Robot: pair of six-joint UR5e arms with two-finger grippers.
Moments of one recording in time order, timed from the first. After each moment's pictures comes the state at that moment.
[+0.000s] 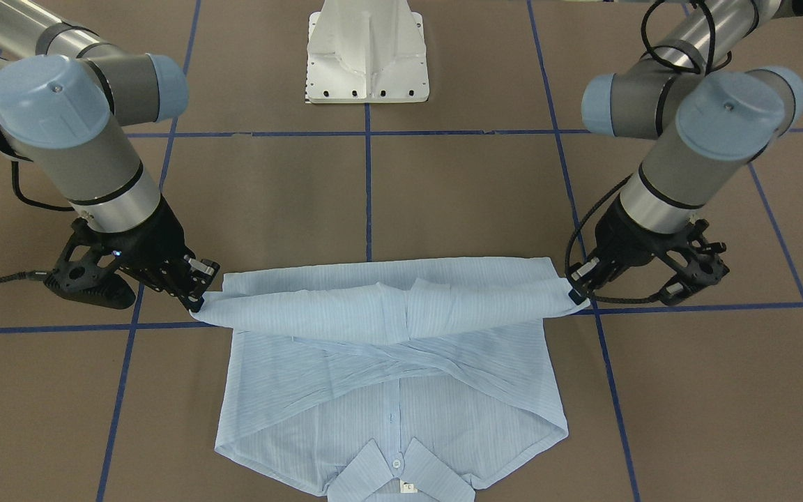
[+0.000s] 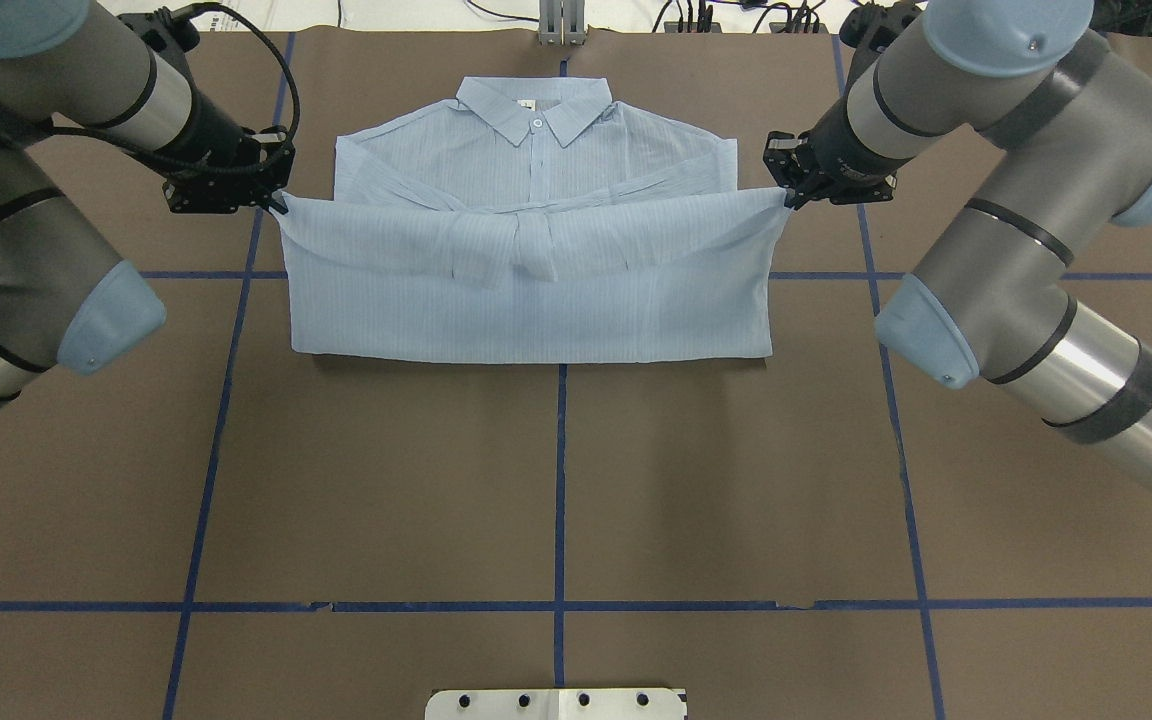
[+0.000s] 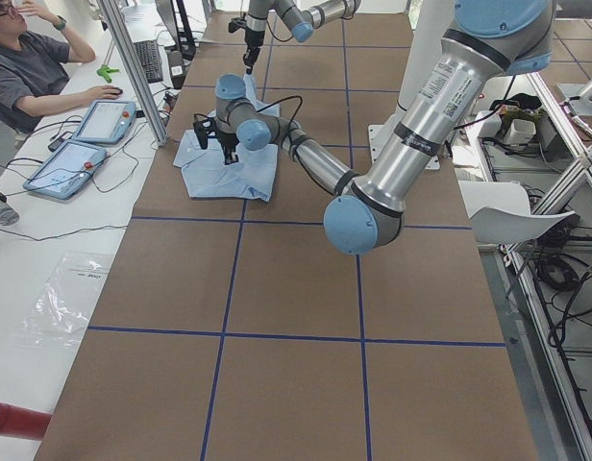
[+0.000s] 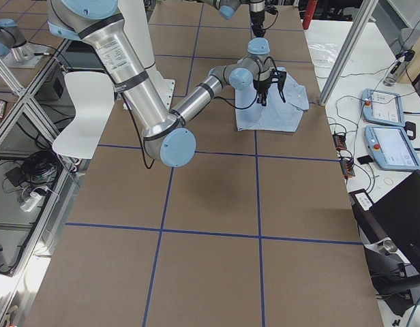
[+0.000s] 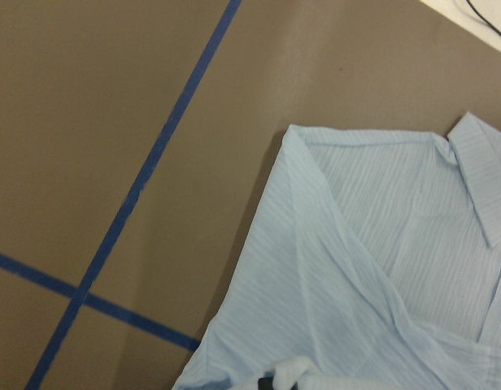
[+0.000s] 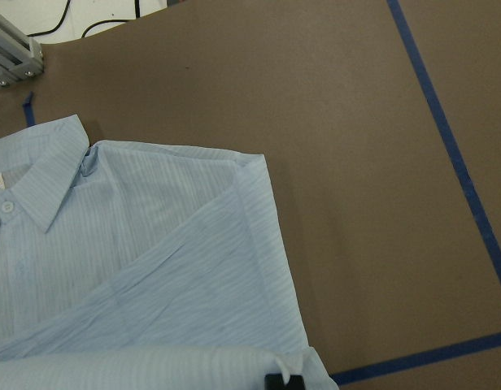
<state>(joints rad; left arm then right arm) -0.98 -2.17 -1.51 -1.86 -2.12 -1.40 0.91 -0.93 1.59 -1.42 2.00 1.25</state>
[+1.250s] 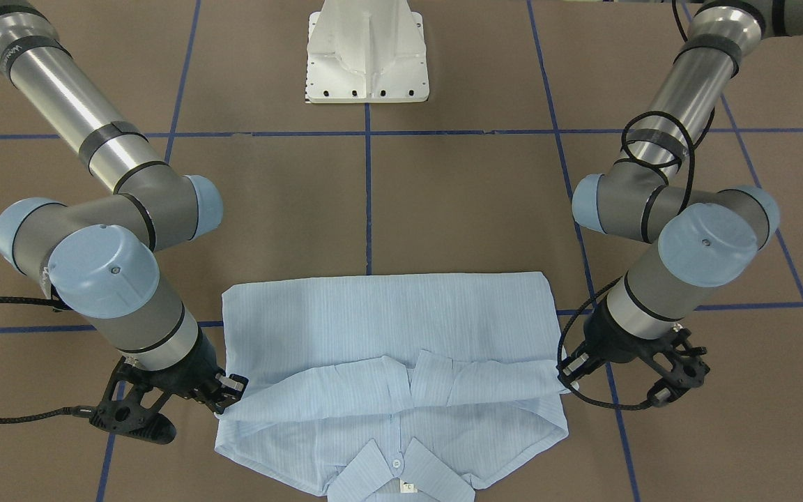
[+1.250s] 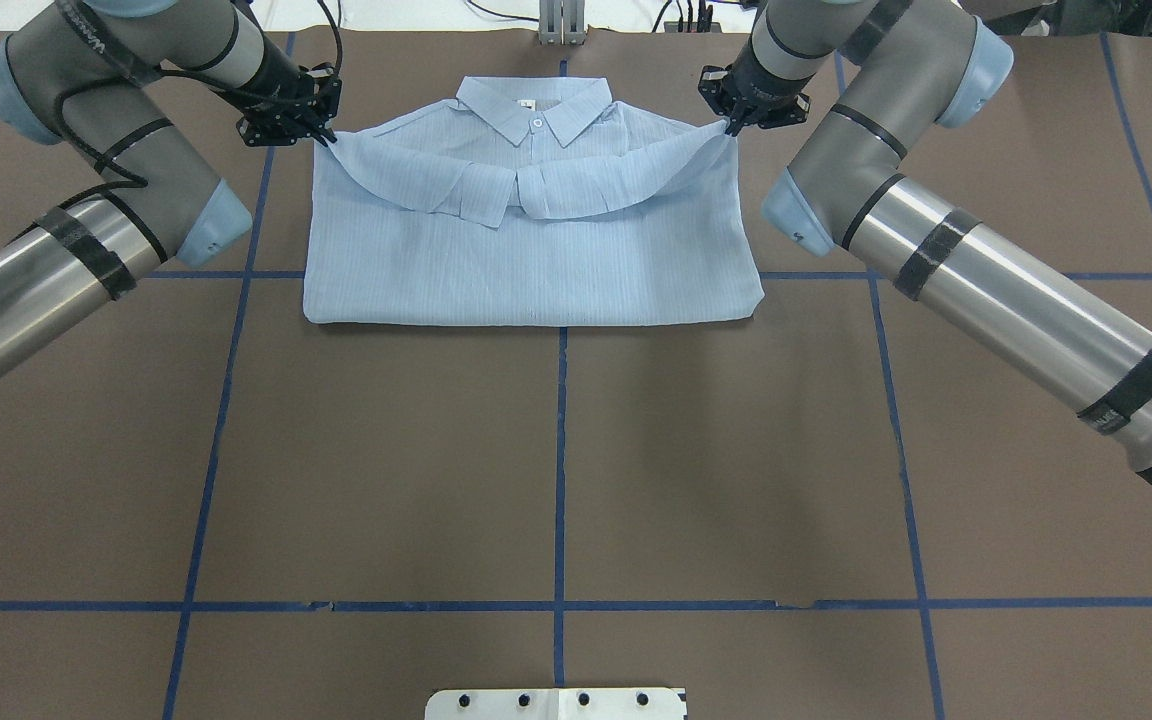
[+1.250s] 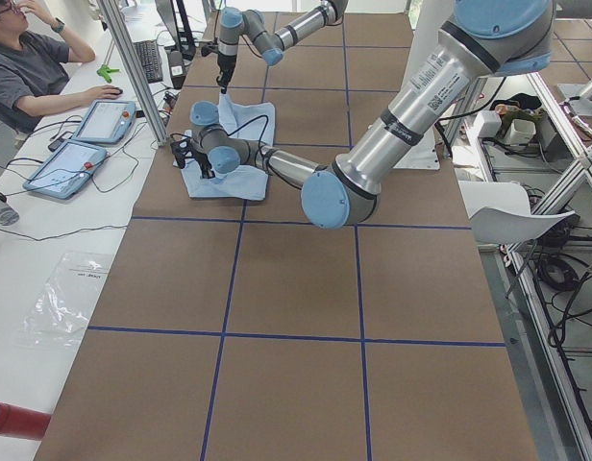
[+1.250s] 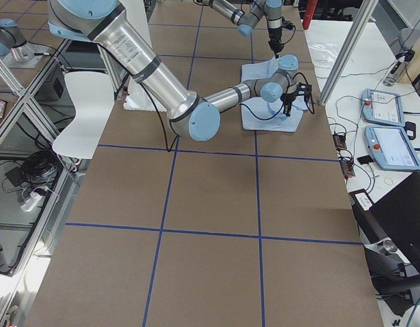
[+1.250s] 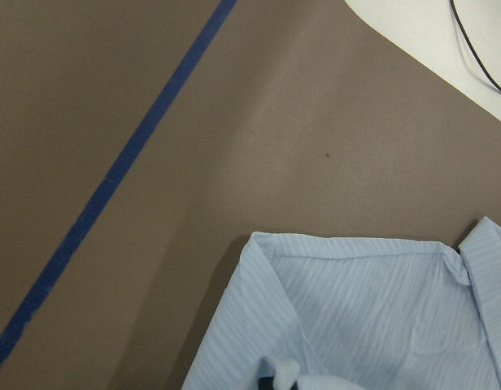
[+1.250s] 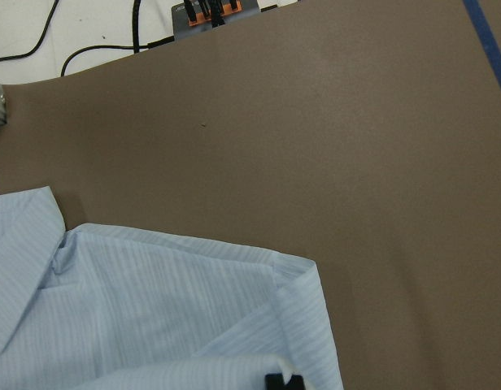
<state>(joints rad) -0.97 -2.31 -1.11 -2.17 -2.11 -1.48 0.91 -0.72 1.08 -1.14 1.99 1.21</state>
